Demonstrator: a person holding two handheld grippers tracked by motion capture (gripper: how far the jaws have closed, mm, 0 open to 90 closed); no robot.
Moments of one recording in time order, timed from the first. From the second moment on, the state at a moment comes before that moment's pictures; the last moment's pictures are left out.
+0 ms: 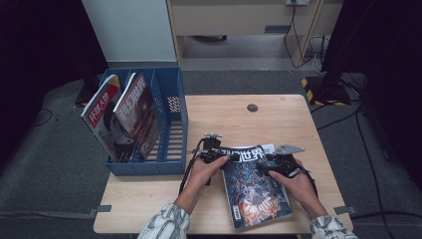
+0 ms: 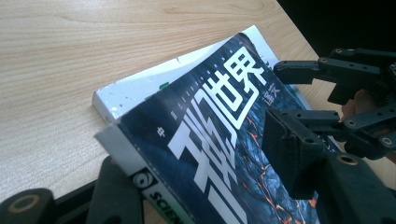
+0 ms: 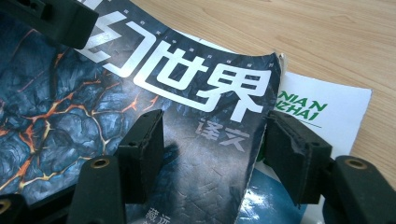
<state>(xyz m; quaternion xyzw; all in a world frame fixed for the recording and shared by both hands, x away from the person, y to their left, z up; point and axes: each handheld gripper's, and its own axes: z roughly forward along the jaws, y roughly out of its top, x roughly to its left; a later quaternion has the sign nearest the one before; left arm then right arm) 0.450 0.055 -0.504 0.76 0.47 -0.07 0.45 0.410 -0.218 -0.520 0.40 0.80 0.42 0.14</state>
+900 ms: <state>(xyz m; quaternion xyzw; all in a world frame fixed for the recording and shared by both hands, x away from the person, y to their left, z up) 0.453 0.049 -0.497 0.74 0.47 -0.08 0.47 0.406 -0.216 -0.518 0.39 0.81 0.41 0.16</state>
